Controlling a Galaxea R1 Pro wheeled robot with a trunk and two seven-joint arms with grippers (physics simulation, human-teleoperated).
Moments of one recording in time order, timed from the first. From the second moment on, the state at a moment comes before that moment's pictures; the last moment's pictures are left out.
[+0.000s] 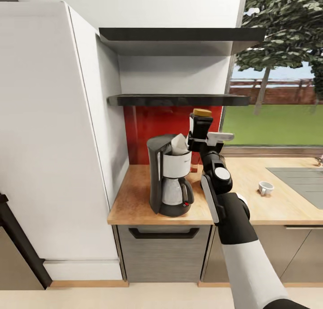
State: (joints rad) left arm -0.01 0.10 -0.62 0.03 0.56 0.07 0.28; right arm -0.78 0.17 0.12 -1.45 0.06 0.27 -0.20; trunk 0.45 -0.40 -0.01
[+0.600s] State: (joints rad) left arm -0.01 0.10 -0.62 0.03 0.56 0.07 0.28; right arm -0.75 0.17 0.13 -1.48 0.06 0.27 -0.20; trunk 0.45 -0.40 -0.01
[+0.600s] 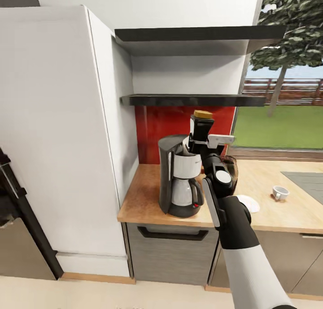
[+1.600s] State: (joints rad) left arm -0.01 0.10 -0.62 0.03 0.56 0.07 0.28; right arm -0.75 0.17 0.13 -1.48 0.06 0.27 -0.20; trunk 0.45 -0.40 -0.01
